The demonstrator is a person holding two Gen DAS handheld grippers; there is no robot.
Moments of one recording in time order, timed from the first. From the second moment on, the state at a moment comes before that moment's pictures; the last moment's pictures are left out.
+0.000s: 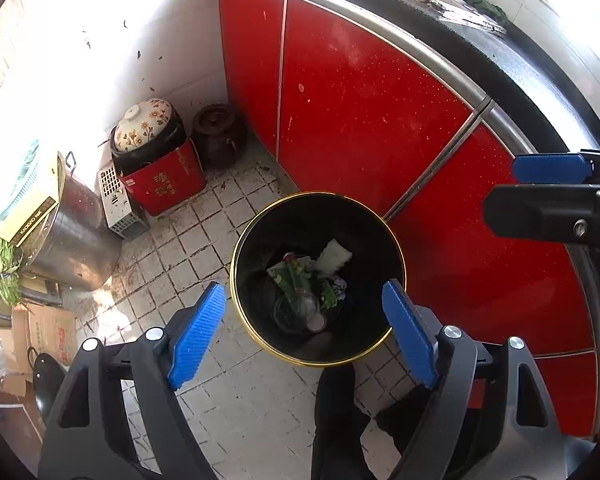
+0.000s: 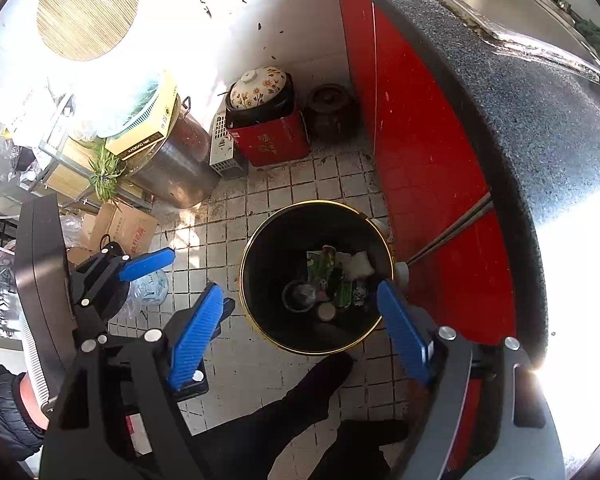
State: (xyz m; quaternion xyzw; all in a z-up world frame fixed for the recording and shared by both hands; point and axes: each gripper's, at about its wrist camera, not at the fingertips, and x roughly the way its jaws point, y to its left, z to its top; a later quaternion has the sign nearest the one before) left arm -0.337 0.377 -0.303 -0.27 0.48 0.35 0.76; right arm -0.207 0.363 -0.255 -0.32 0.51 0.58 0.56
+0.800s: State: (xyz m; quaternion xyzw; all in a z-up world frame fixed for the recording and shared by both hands) left arm -0.145 0.279 -0.122 -0.12 0.45 0.16 0.87; right arm -0.035 0.106 -0.075 -0.13 0.46 0.37 0.80
